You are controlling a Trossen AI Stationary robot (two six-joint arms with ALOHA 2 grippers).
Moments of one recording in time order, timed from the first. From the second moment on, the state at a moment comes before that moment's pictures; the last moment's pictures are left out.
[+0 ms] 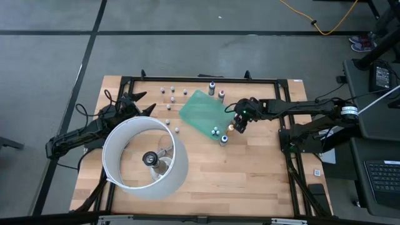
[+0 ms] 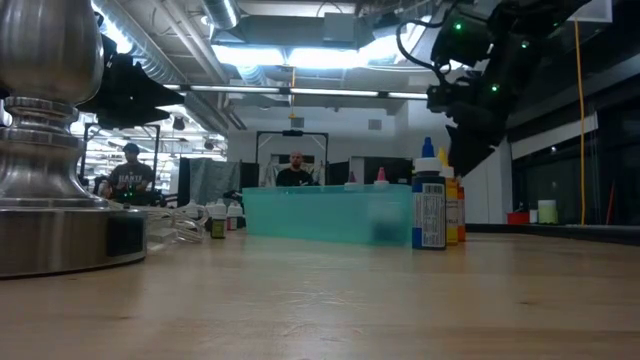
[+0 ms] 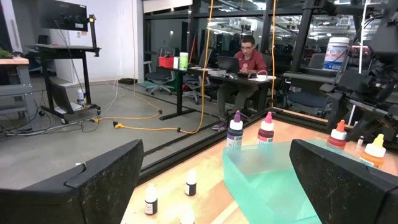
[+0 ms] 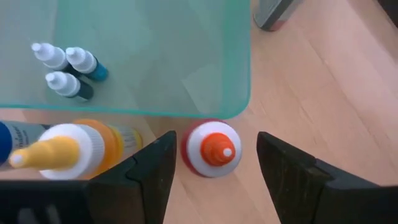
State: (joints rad) left arm 0.43 0.00 0.01 0.06 -0.29 -0.07; right arm -0.22 1.30 0.77 -0.53 0.22 0.25
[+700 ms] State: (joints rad) left arm 0.43 0.00 0.01 0.06 -0.29 -0.07; right arm -0.22 1.33 0.77 -0.51 0.19 0.26
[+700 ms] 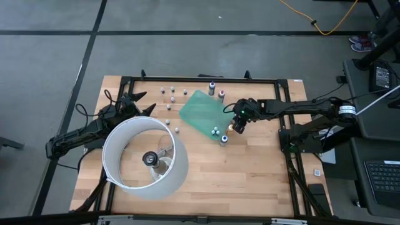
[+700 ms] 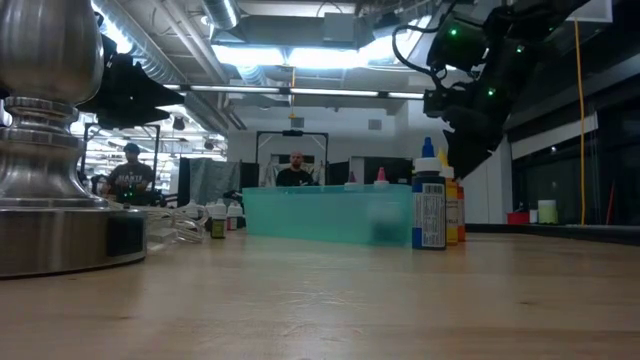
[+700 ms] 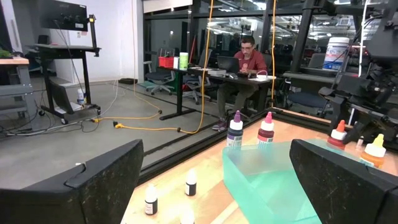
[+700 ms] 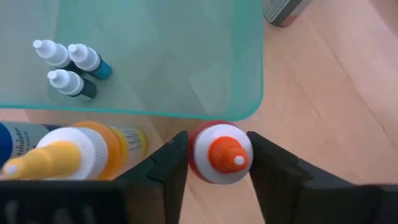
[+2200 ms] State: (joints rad) left arm 0.43 0.00 0.01 0.06 -0.29 -0.07; right arm -0.25 1.52 1.35 -0.93 0.25 0.14
